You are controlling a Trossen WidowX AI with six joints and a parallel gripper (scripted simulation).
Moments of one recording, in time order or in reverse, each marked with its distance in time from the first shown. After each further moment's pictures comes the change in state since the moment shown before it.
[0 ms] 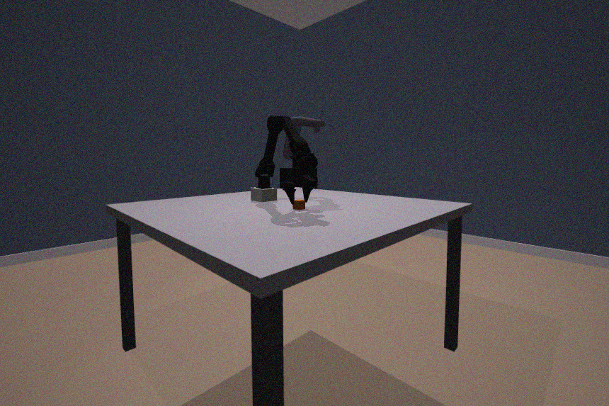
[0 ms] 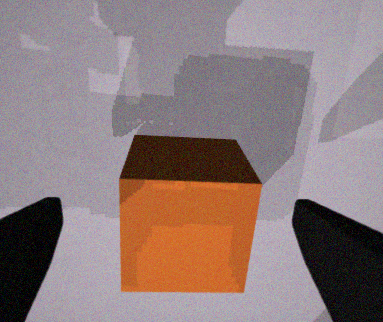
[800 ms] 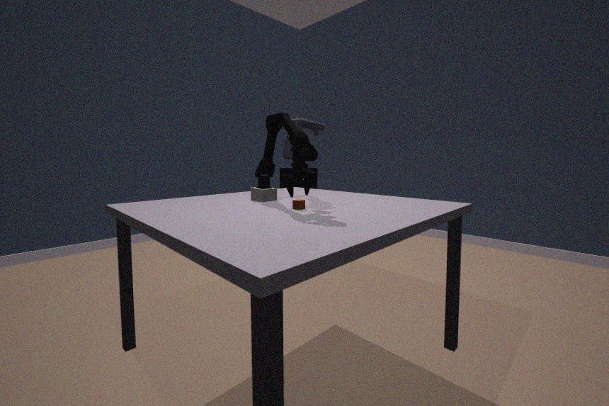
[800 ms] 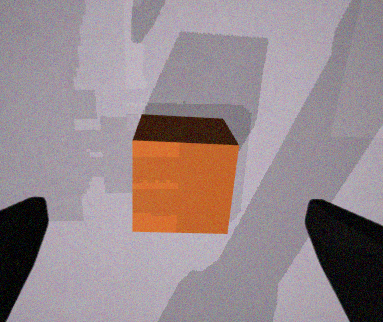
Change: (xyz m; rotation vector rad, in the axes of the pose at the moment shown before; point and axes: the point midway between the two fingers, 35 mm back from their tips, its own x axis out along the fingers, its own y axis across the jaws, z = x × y) arm -0.033 0.000 0.000 0.000 -0.002 0.000
